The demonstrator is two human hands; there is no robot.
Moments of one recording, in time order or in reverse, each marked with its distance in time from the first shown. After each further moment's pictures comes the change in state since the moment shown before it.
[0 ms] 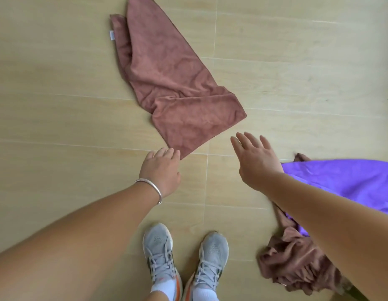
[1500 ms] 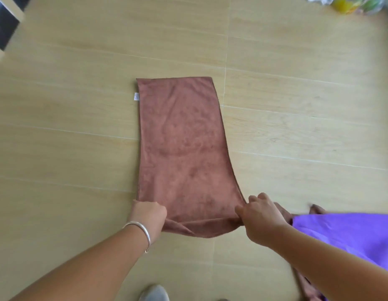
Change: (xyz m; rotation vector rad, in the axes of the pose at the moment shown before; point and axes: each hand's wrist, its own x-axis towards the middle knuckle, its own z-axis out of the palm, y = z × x) left_hand 0.027 -0.056 0.024 0.238 -0.273 -0.022; right_hand 0.043 -0.028 0.017 -0.063 -0.072 -0.168
